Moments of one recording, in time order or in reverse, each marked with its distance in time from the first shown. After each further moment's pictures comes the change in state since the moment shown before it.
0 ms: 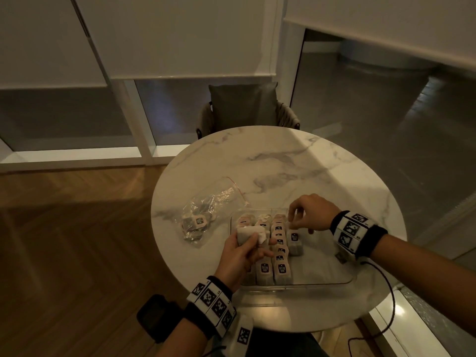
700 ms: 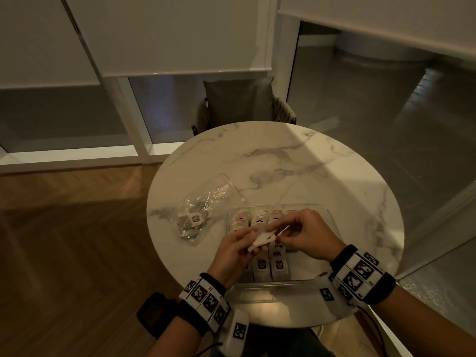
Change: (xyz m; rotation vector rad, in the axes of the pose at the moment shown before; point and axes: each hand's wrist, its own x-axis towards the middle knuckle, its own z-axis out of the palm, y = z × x) left_hand 0.001 0.004 -0.004 0.042 -0.031 -0.085; right_hand -0.051 -0.021 0.045 0.619 0.234 -0.246
